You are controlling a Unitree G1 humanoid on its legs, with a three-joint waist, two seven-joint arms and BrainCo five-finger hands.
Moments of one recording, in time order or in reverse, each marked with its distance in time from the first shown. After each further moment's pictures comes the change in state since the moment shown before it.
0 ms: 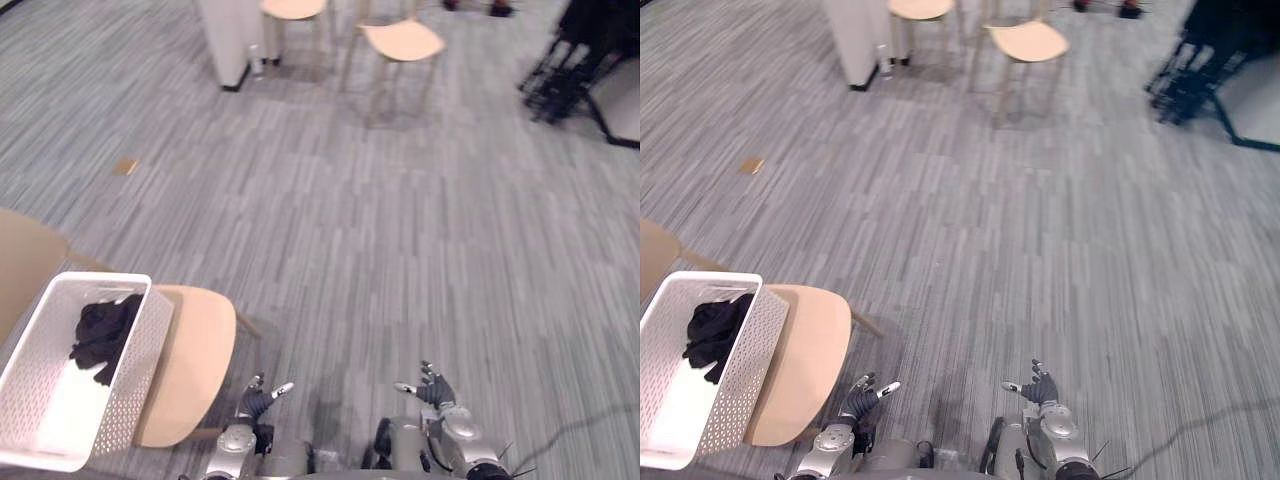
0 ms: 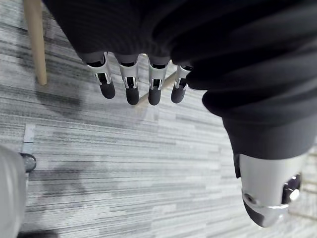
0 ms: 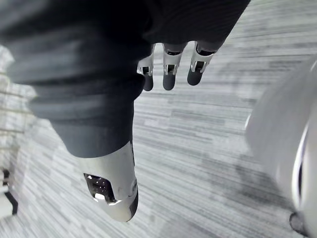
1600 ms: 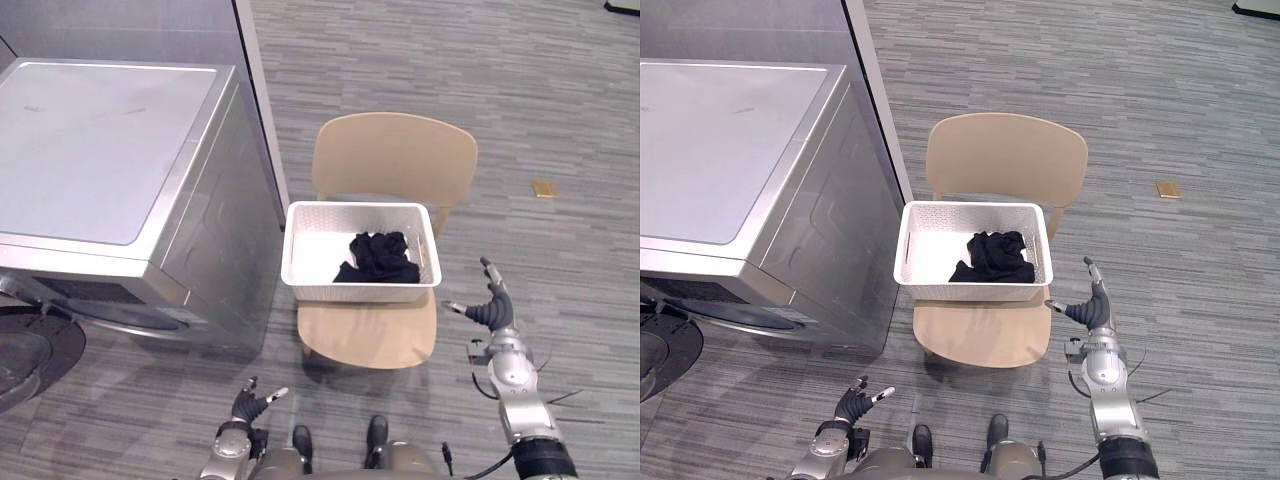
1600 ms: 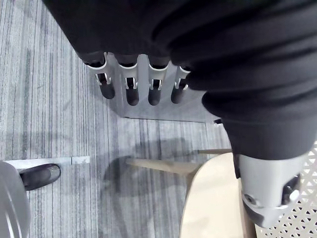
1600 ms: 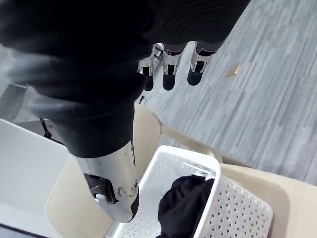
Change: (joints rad) left arm 0.064 0.059 0.000 0.027 0.028 -0.032 0.022; right arm -0.026 -0.194 -0.076 -0.622 -0.340 -0.037 -0.104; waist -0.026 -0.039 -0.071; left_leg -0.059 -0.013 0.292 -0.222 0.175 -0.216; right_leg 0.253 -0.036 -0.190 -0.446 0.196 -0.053
